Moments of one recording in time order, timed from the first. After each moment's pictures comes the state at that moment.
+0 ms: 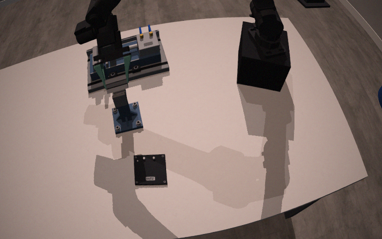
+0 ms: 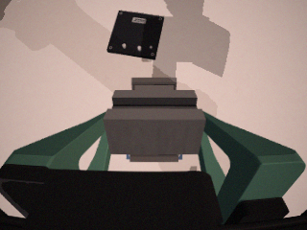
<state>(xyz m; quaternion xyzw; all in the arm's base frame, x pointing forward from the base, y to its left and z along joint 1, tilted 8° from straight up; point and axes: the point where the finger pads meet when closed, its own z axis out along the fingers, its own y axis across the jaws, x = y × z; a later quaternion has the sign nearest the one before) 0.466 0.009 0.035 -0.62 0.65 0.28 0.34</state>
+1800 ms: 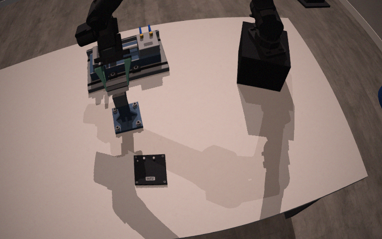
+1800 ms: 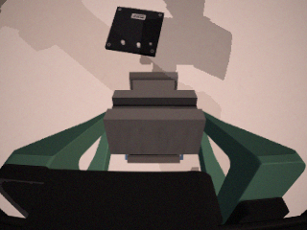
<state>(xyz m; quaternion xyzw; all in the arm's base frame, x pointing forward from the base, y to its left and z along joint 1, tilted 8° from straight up) 0.467 0.010 0.024 -0.62 0.65 0.28 0.34</state>
